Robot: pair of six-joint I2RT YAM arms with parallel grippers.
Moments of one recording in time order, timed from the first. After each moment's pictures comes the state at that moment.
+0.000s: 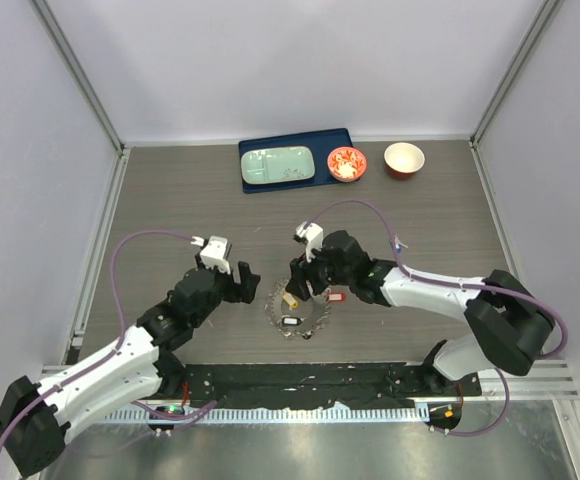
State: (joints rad) left arm -0.75 0.73 0.35 0.02 -0.25 -0.35; right arm 0.82 1.41 0.70 0.14 -0.24 0.21
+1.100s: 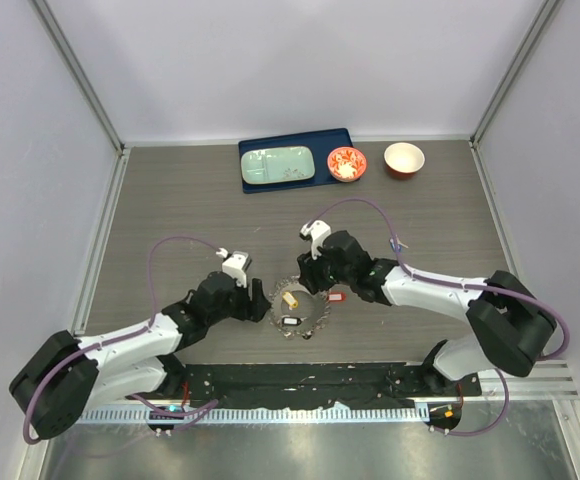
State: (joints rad) left arm -0.75 1.02 0.24 0.16 -0.05 -0.48; right arm 0.83 1.44 0.72 0.06 -0.05 0.16
